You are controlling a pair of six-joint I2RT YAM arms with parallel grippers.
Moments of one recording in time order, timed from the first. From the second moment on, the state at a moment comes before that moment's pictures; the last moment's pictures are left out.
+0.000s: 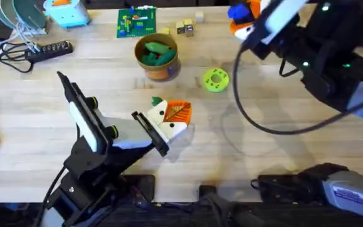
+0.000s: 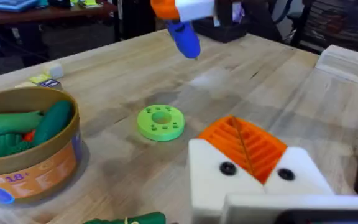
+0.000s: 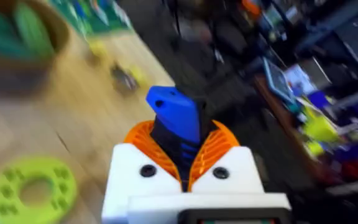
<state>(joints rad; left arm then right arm) -0.65 0.01 0.01 -0.06 0.24 -0.08 0.29 1.25 0.68 0.32 -0.16 -0.77</state>
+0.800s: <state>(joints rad) -0.65 0.01 0.01 -0.06 0.24 -0.08 0.29 1.63 0.69 0.23 0.09 -1.25</state>
